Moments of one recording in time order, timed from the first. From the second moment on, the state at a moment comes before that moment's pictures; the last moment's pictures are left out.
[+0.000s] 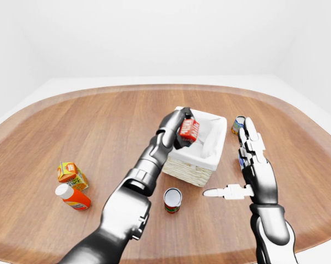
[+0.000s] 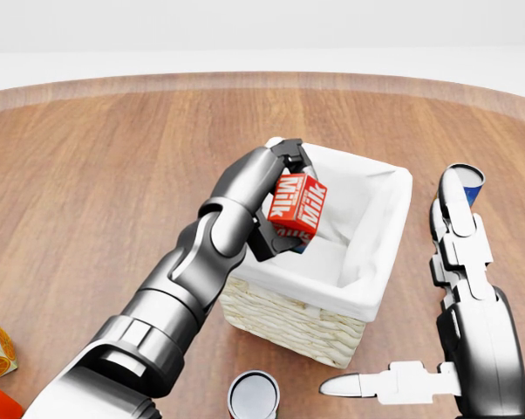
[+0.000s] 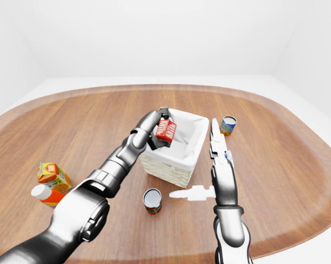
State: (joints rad) left arm -1.05 -0.11 -0.10 1.11 0.63 -0.09 0.08; right arm 0.26 0.00 -0.04 -0.60 -0.21 -0.04 0.10
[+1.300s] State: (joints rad) left arm -1.05 -0.14 -0.08 1.17 0.58 -0.09 0.15; right arm 0.26 0.00 -0.04 -0.60 -0.20 -0.04 0.10
